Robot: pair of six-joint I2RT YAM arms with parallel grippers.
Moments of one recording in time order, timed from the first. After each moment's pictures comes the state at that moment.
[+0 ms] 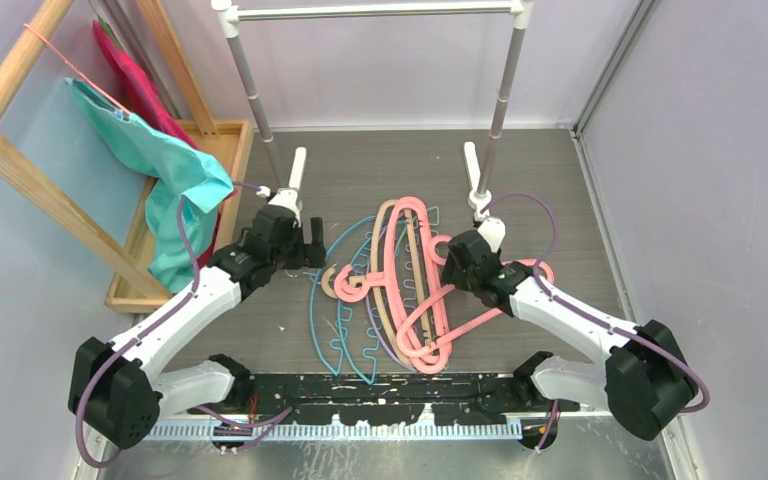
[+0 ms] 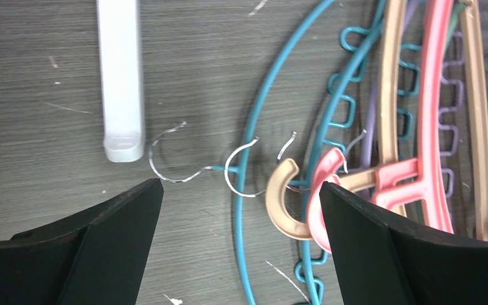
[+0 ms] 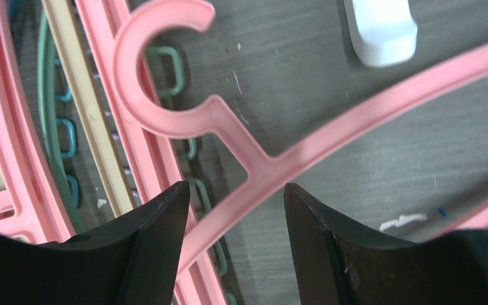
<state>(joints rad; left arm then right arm) -0.49 1.12 0.80 -0.42 -0.20 -0.40 0.61 1.16 0.64 -0.36 0.39 0.71</state>
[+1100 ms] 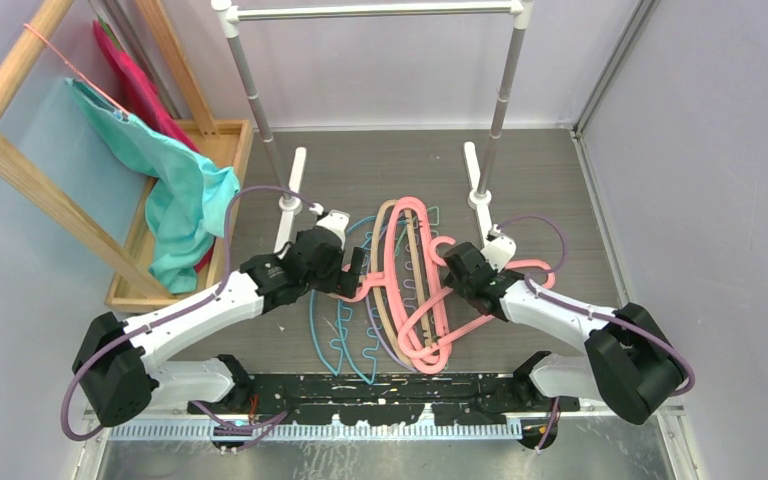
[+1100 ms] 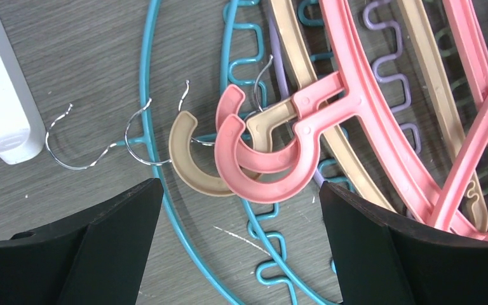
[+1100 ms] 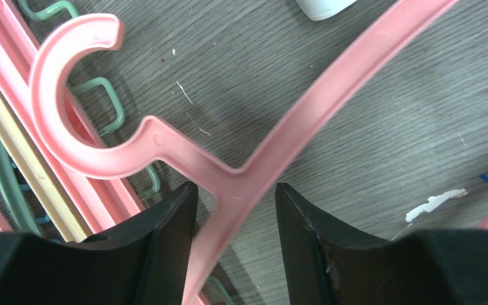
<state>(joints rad) -0.83 1.20 0.84 -0.46 -0.26 -0.40 0.63 1.22 0.53 -0.29 0.50 1.06</state>
